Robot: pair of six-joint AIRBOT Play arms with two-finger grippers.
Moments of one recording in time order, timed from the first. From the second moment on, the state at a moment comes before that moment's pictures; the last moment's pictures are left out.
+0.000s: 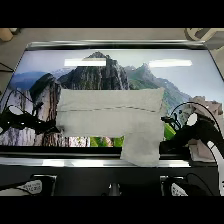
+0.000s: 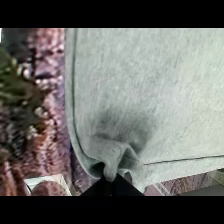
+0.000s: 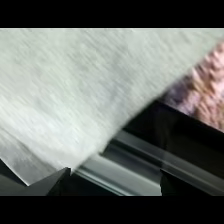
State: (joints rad) left arm 0.27 -1.39 0.83 1.08 -1.23 -1.26; right arm -0.15 -1.17 0.66 -1.34 1.40 1.01
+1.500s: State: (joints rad) left arm 0.25 -1.56 1.34 0.99 -1.19 -1.35; right arm -0.15 -1.44 1.25 -0.98 0.86 1.01
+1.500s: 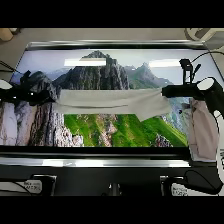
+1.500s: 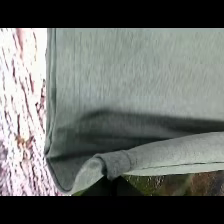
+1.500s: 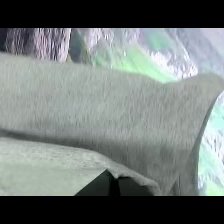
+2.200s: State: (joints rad) left arm 0.25 -1.90 1.66 0.90 -1.18 -1.41; right arm -0.16 -1.69 1.35 -0.82 0.77 0.94
